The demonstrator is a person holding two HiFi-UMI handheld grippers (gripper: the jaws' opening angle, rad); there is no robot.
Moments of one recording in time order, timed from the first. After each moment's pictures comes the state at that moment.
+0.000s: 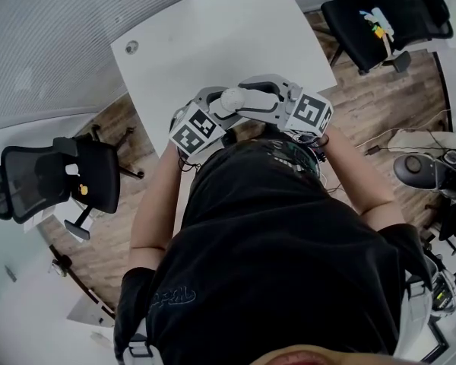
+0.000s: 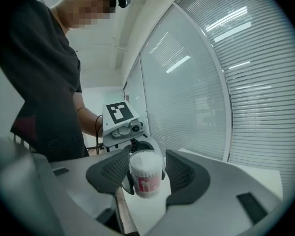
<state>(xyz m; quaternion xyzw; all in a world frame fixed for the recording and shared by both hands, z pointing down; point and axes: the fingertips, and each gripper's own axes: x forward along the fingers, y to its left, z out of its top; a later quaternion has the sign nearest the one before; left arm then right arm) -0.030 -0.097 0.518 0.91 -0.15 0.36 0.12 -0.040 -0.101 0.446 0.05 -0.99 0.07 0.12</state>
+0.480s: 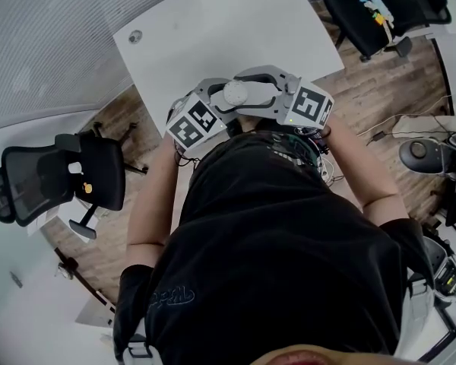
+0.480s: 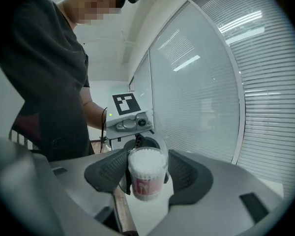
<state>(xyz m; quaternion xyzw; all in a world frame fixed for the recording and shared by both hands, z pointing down) -0.065 -0.068 0.504 0.92 -0.11 0.36 0.10 -0.093 -0.069 0.436 0.04 -0.99 0.03 0.13</state>
